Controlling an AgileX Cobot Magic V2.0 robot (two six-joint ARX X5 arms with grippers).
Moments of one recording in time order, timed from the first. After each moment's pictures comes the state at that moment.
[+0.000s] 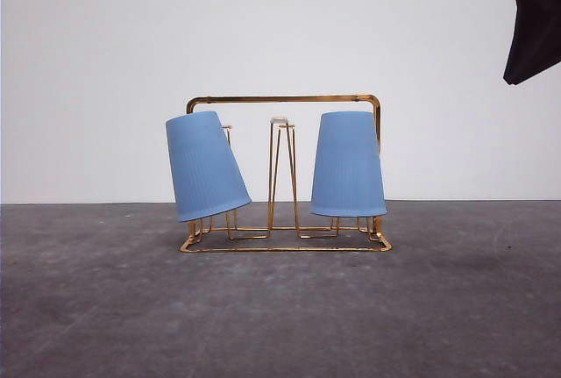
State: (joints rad) left_arx 0.00 0.00 0.03 -0.18 0.03 -0.09; right_arx 0.33 0.99 0.82 -0.50 0.00 0.15
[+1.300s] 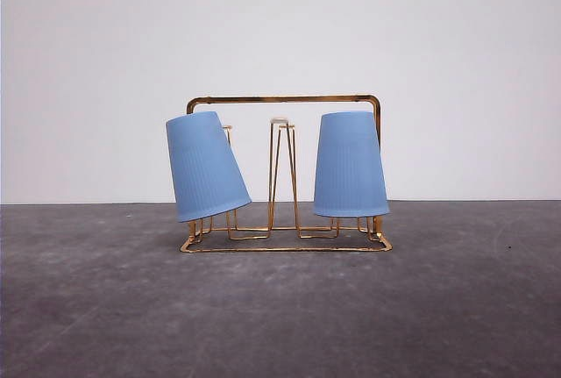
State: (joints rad) left_arx 0.00 0.00 0.03 -0.18 0.03 -0.09; right_arx -0.02 0.01 0.03 -0.18 -0.06 -0.06
